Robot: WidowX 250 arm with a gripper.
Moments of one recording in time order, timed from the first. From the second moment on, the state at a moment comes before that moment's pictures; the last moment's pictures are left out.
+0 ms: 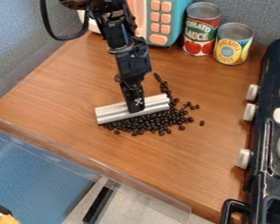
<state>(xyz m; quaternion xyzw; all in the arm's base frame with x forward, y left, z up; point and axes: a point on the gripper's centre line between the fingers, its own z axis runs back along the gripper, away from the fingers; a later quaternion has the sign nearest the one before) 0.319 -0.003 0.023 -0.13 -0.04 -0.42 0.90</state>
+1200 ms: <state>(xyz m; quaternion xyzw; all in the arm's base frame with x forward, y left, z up) 0.436 0.049 0.055 -0.05 -0.10 -0.50 0.86</state>
